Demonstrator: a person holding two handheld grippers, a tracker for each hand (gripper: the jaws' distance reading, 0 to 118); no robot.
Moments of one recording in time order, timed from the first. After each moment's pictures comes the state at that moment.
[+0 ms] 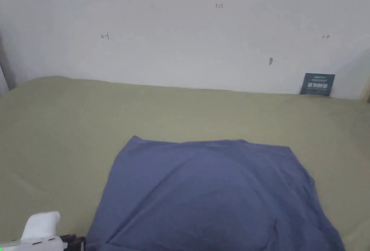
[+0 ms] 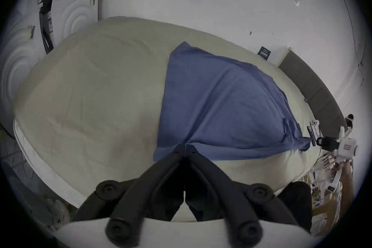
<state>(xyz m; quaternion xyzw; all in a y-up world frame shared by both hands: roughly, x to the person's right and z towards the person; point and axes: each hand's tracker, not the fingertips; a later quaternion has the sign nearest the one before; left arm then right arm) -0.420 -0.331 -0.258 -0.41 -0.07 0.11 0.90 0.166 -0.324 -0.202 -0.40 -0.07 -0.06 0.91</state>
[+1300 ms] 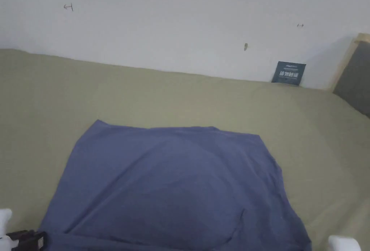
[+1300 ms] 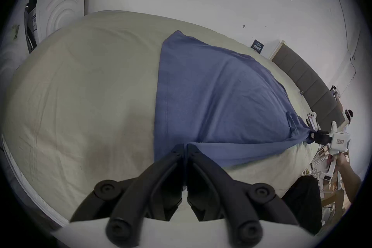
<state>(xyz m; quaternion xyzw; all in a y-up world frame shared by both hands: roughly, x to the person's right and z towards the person) -0.416 -0.370 -0.296 -0.42 -0.12 0.10 0.90 0.189 -0.380 -0.229 -0.40 0.00 -0.03 0.92</state>
